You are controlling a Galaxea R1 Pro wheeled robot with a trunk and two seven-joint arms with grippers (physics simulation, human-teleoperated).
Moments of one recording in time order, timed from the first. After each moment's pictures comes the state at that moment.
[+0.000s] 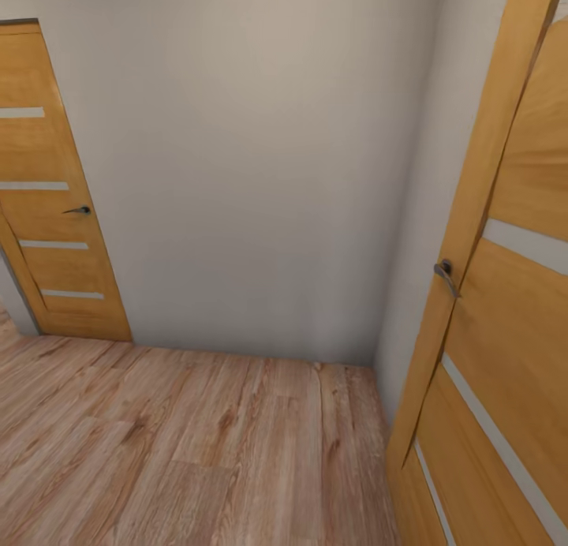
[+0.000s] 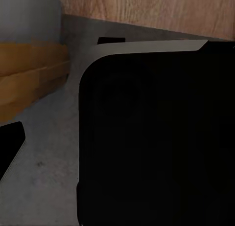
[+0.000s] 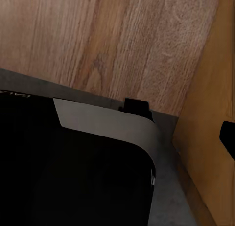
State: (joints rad) left arm 0.00 0.01 0.01 -0.05 0.02 -0.12 0.00; right arm -0.19 -0.04 0.52 0.03 -0.40 -0.11 0.15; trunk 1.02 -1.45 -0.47
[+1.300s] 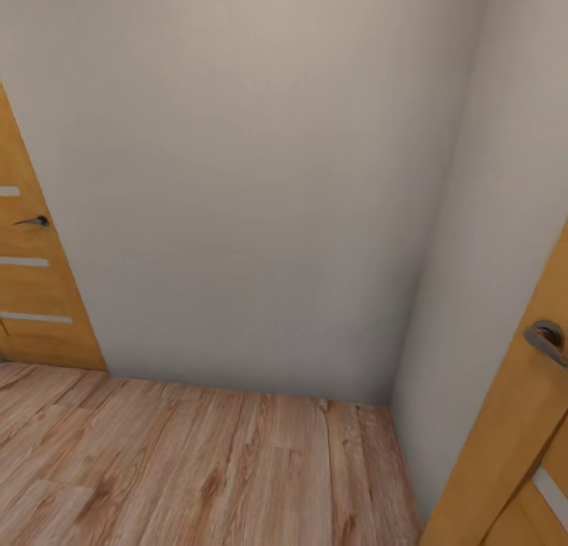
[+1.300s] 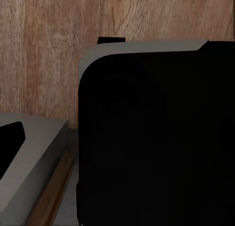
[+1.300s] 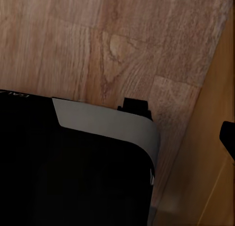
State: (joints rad) left arm 0.00 0.01 0.01 -0.05 0.02 -0.12 0.00; right arm -0.19 -0.04 0.52 0.03 -0.40 -0.11 0.15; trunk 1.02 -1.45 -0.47
